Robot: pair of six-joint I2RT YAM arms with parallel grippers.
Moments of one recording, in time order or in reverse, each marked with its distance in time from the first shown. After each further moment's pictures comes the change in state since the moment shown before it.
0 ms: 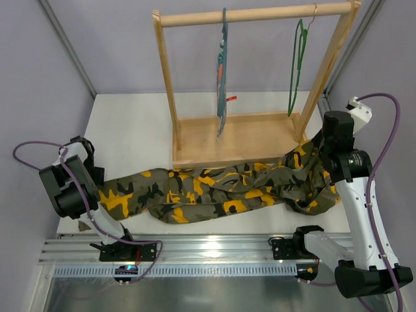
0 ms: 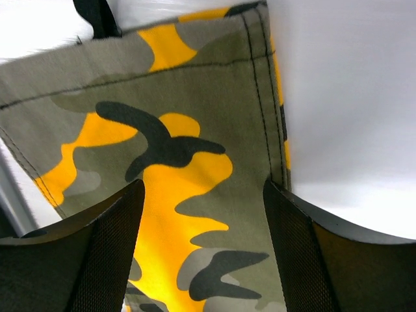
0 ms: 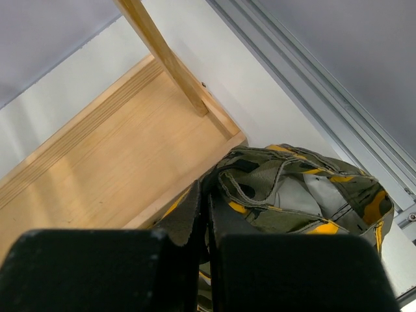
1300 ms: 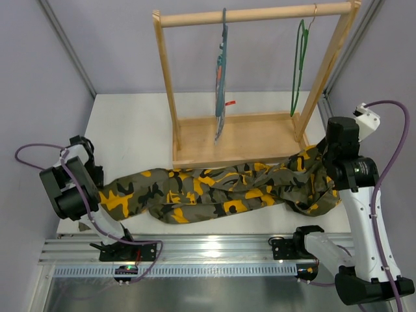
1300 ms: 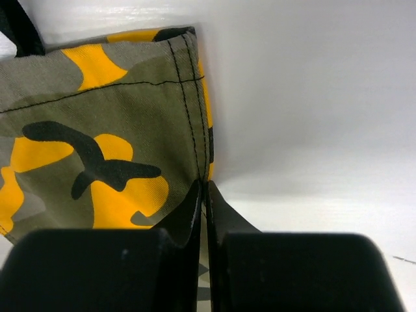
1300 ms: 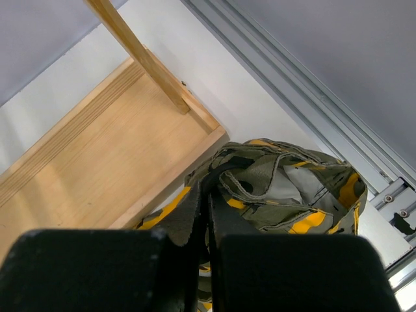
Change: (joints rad) left arm -0.001 -0.018 -0.037 0.163 0.072 0.045; right arm 0.000 -0.055 0.008 -0.087 0.055 0.031
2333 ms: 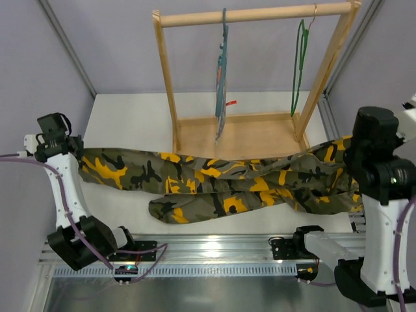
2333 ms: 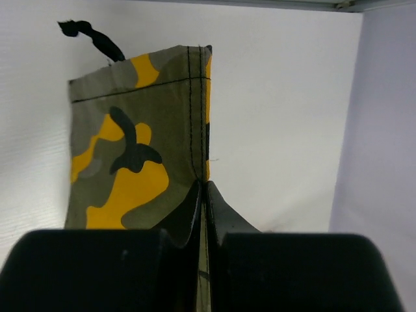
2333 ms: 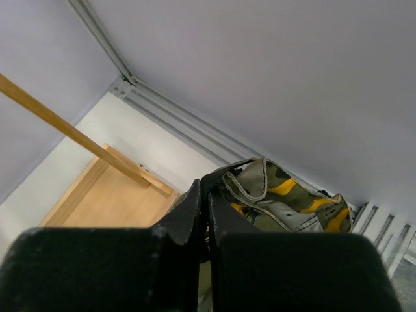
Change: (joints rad) left arm -0.005 -0.516 0.219 -0.092 0.095 -0.065; right arm -0.003 0.045 0.457 -0.302 0.330 0.012
